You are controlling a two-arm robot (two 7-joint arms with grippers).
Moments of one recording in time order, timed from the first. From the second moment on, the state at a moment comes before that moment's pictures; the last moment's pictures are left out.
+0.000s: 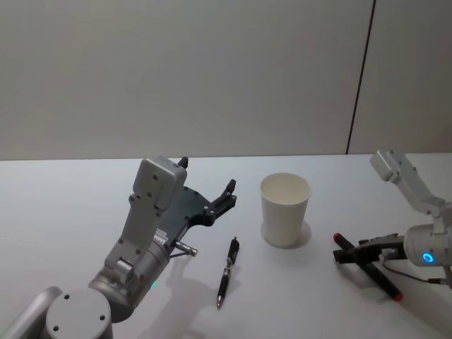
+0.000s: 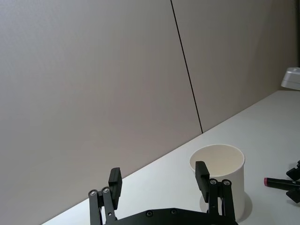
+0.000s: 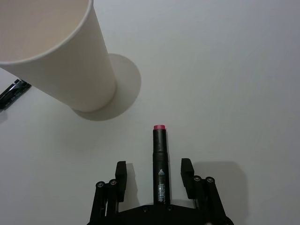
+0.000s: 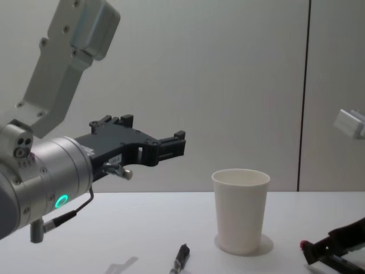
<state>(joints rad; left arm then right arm) -0.24 0.38 0.45 -1.63 -0.20 0.01 -0.01 0.50 0.31 -0.29 -1.27 0.14 0.87 0.52</state>
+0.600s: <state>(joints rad) -0.24 0.38 0.45 -1.63 -0.20 0.01 -0.01 0.52 0.30 -0.30 -1.23 0.11 0.86 0.53</state>
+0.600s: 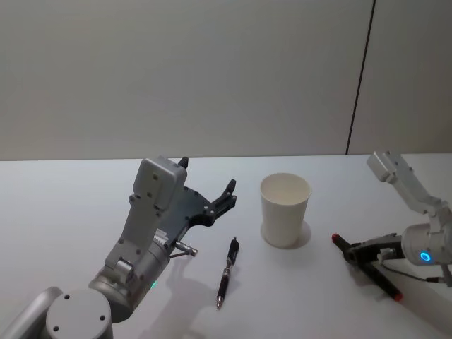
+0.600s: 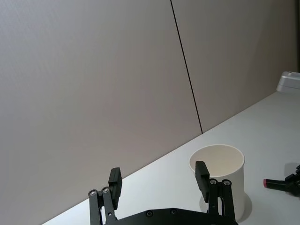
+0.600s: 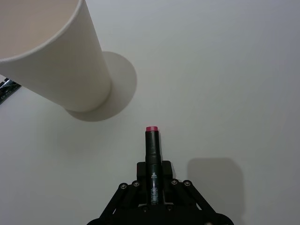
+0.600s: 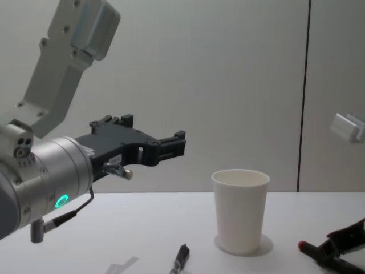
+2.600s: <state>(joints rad) -0.24 0.38 0.45 -1.63 -0.20 0.01 -0.01 0.39 0.33 -0.30 -1.46 0.16 0.35 0.37</state>
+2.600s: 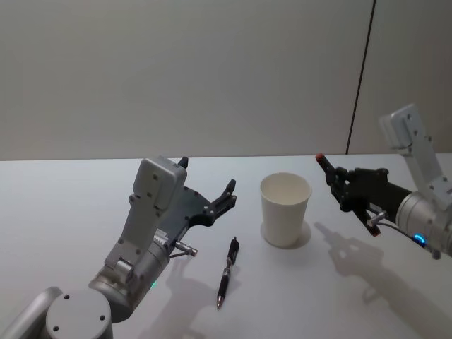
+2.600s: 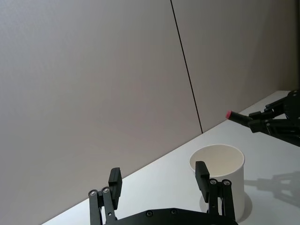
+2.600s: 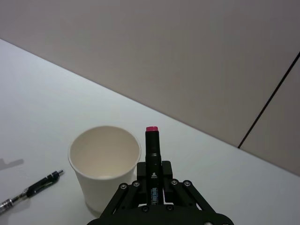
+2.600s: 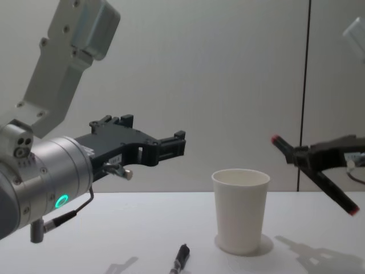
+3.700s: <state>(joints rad) -0.24 0.38 0.45 -1.63 -0.20 0.01 -0.01 0.54 0.24 -0.32 -1.15 0.21 -0.38 0.56</state>
